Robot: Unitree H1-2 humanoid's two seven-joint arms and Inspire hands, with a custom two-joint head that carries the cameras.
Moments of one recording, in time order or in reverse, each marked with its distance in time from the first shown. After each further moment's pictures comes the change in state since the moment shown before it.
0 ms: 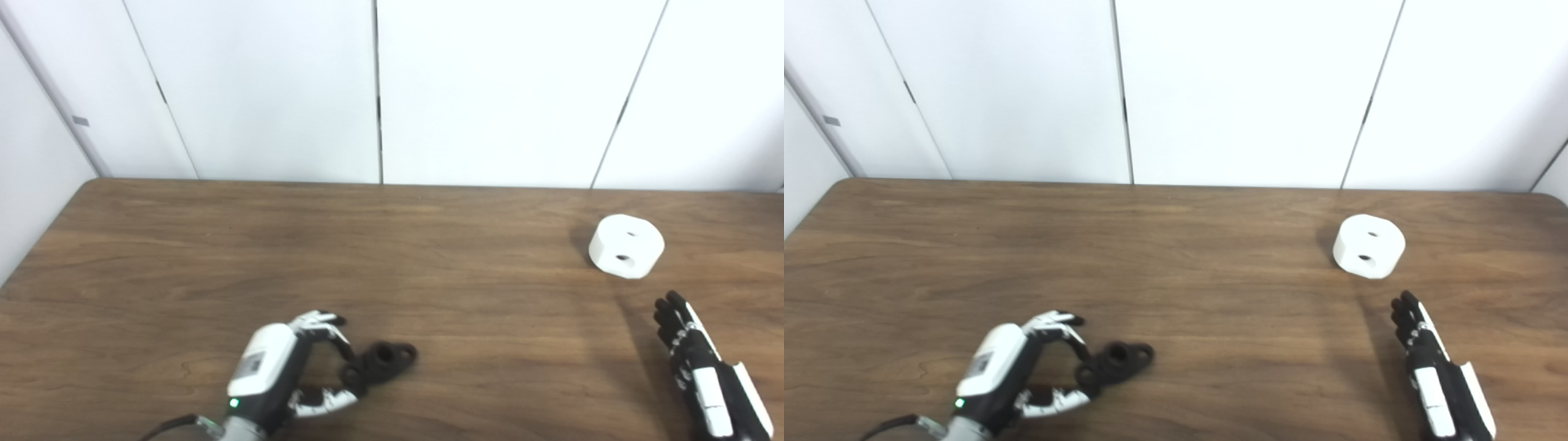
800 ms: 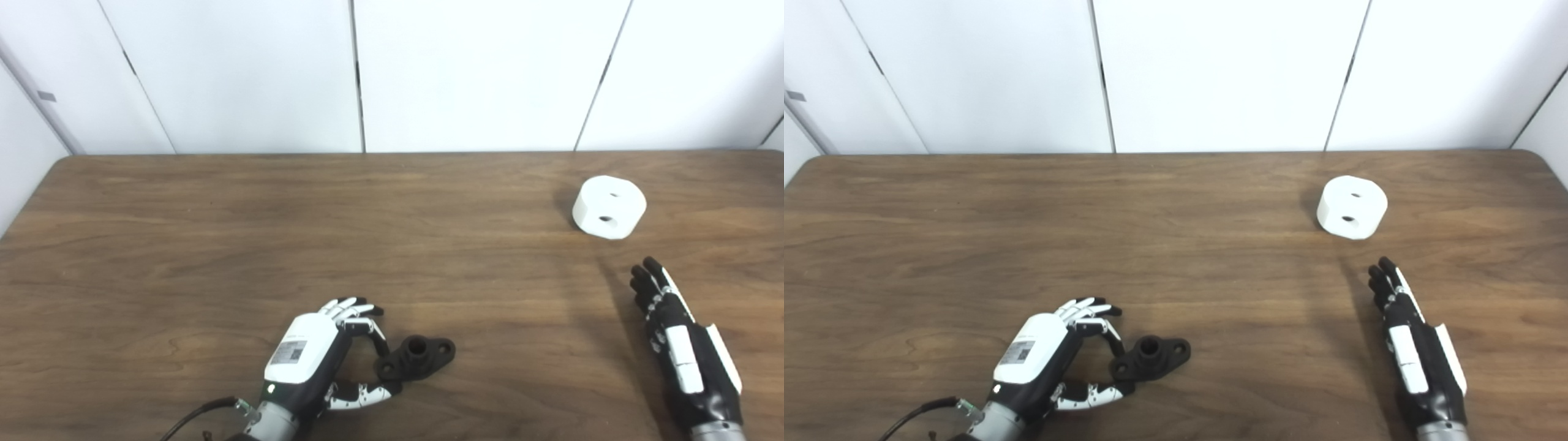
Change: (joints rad) left arm -0.018 -0.029 -0.075 0.025 0.171 -0.023 -0.049; right arm 0.015 0.023 0.008 -0.045 -0.001 0.065 -0.032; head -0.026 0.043
